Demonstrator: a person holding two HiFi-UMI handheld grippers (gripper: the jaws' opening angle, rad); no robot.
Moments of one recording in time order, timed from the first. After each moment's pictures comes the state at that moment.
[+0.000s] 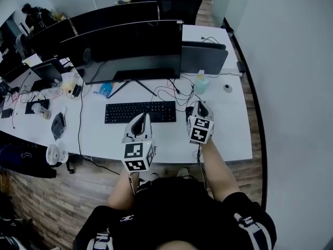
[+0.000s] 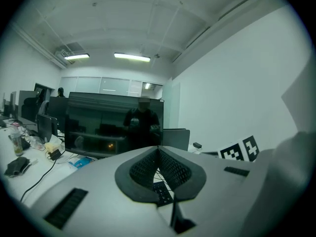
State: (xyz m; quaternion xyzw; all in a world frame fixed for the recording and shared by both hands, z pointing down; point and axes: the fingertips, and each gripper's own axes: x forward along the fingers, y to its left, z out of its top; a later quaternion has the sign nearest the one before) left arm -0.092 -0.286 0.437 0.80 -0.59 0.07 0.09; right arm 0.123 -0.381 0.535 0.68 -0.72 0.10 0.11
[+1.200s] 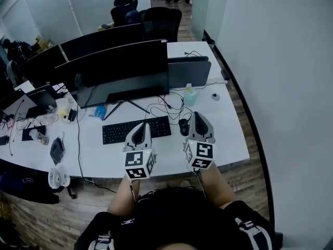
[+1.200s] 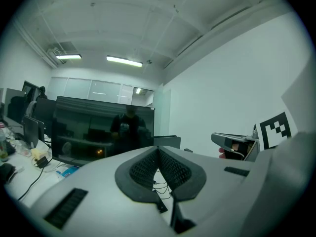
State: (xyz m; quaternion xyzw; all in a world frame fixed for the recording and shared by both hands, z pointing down) left arm -0.078 -0.284 0.404 0.84 -0.54 0.04 0.06; right arm 0.107 -0.292 0.398 0.68 -0.73 0.01 -0.03
